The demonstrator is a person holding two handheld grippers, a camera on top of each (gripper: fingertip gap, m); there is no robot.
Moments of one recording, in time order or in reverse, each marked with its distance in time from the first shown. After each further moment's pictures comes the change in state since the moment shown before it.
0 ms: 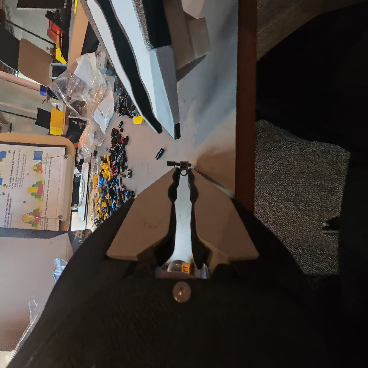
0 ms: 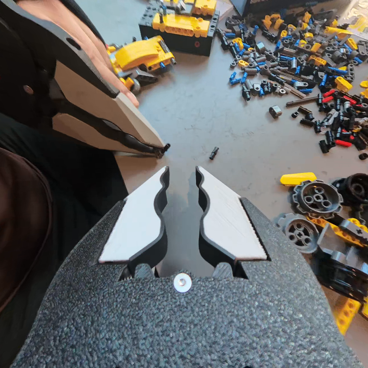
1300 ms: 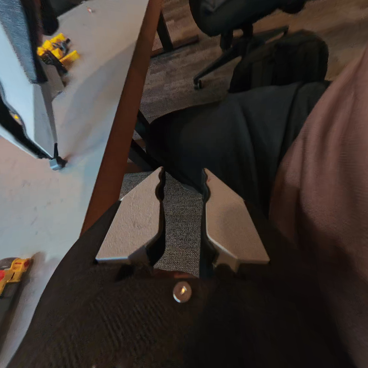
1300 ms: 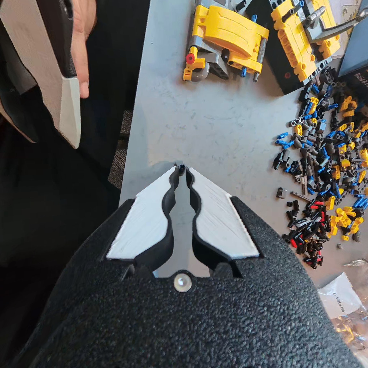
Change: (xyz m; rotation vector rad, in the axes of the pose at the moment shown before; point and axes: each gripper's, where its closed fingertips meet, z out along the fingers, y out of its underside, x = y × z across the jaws) left arm 0.110 -0.036 -0.056 0.294 0.368 -0.407; right arm -0.021 -0.009 0.028 -0.315 -0.125 -0.683
